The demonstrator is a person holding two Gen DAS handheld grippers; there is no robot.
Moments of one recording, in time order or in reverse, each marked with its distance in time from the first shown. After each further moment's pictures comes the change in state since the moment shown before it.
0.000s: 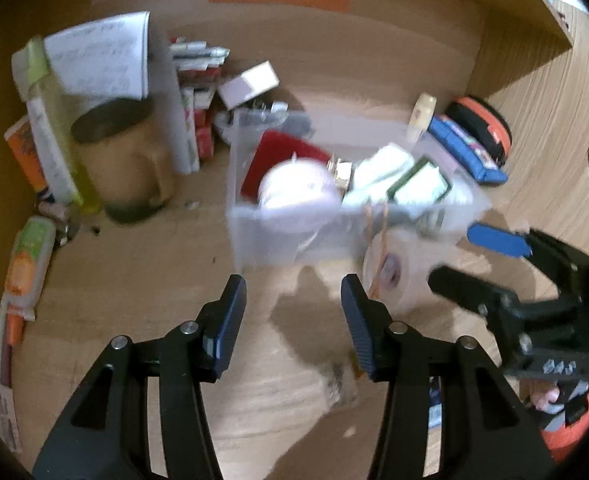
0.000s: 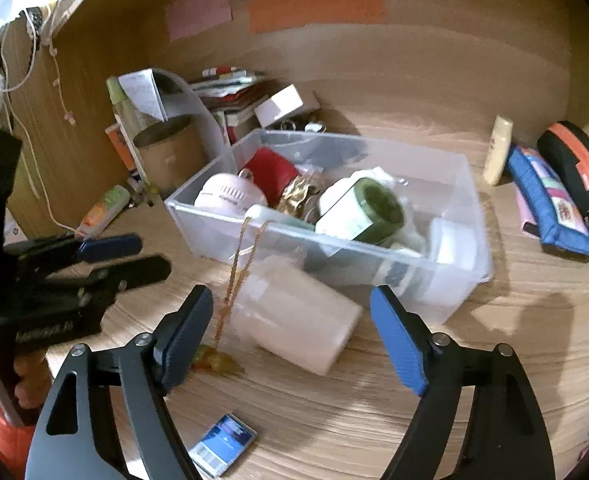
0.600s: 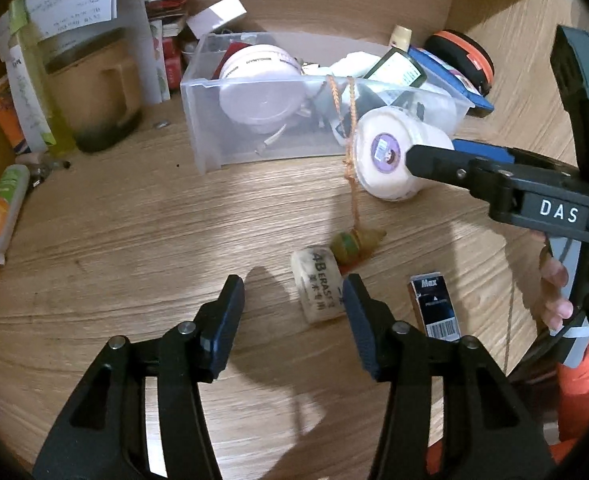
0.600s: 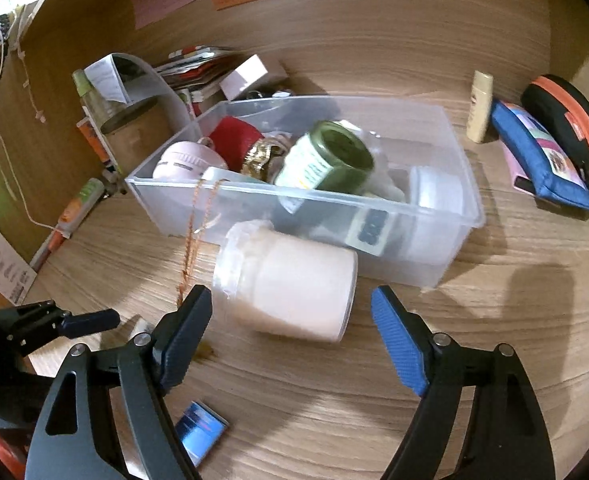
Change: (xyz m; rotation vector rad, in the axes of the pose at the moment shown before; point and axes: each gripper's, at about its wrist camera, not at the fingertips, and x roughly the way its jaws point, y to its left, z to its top) left arm 0.013 -0.025 -0.054 0.059 0.123 -0.031; right arm 0.010 -0.025 -0.022 0.083 0.052 -0.037
